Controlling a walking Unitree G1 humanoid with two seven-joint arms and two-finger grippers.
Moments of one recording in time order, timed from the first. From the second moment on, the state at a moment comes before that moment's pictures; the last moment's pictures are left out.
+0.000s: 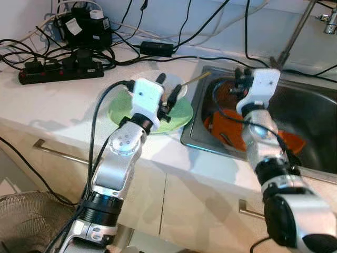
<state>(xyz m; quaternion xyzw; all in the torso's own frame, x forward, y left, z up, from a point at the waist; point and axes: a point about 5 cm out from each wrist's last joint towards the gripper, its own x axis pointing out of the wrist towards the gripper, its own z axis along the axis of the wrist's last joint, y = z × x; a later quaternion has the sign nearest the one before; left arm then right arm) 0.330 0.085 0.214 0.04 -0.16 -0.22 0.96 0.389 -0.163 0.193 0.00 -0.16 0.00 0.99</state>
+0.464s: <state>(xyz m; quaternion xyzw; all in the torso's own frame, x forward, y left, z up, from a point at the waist) 0.330 0.084 0.214 0.05 -0.19 -0.18 0.96 0.378 -0.139 0.201 0.01 -0.21 0.04 0.98</state>
